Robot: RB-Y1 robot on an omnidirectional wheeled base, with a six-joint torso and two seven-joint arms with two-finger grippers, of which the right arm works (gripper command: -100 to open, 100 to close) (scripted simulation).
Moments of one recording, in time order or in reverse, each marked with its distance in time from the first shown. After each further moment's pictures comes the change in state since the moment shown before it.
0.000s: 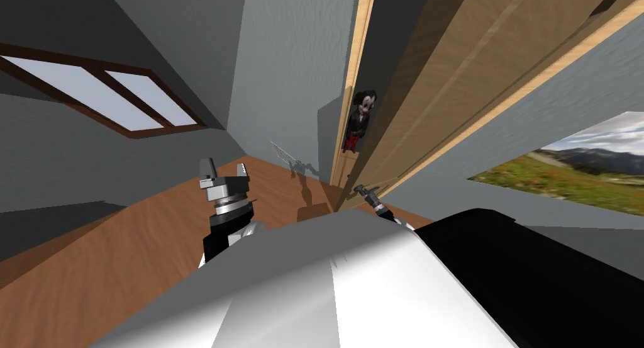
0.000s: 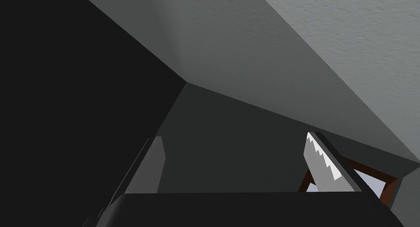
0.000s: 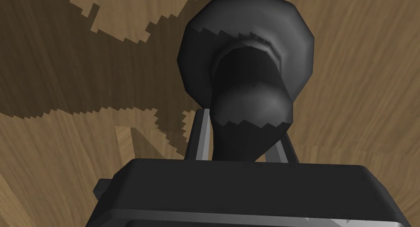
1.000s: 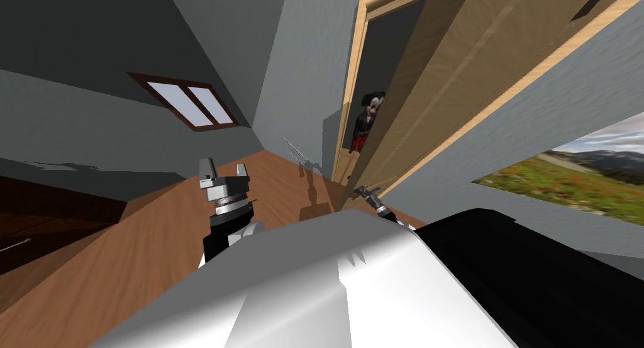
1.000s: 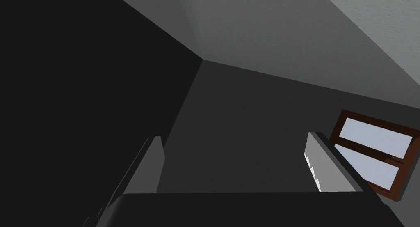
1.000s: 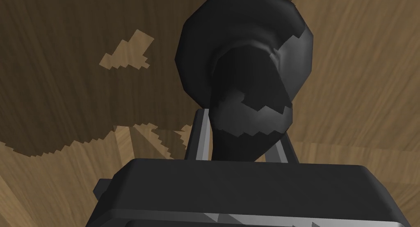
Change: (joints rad) arm -0.001 -0.012 -0.002 0.054 0.012 -0.061 -0.008
